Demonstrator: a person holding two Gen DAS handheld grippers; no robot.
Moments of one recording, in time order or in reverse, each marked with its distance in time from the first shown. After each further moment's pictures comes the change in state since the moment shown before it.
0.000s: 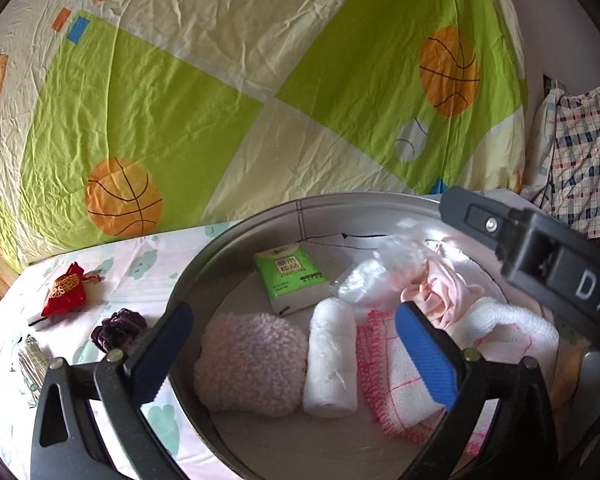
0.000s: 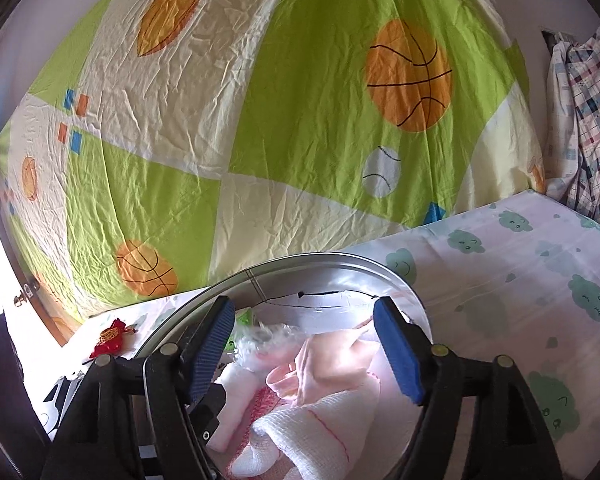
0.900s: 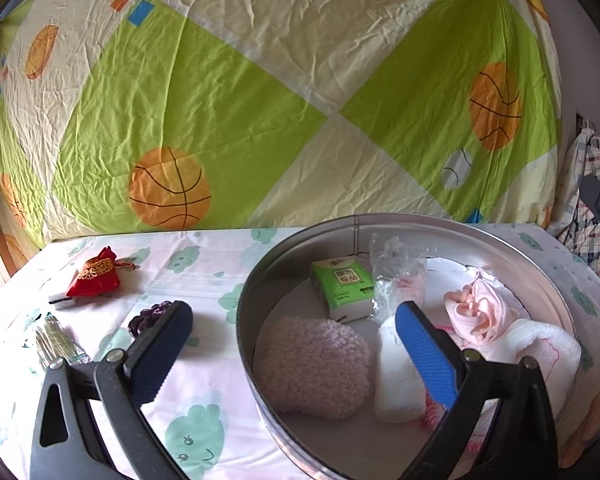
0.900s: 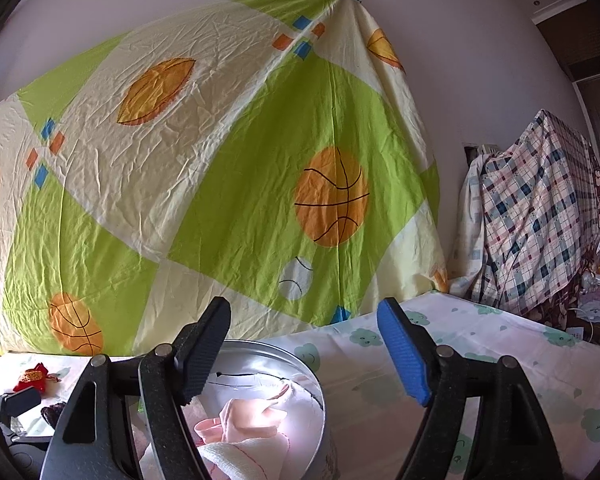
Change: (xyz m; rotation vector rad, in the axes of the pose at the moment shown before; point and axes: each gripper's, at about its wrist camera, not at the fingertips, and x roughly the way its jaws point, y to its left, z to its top) left arm -0.005 0.034 -0.005 -0.111 -0.048 0.090; right arm -0.058 0.009 -0.003 -0.123 -0.380 -0.317
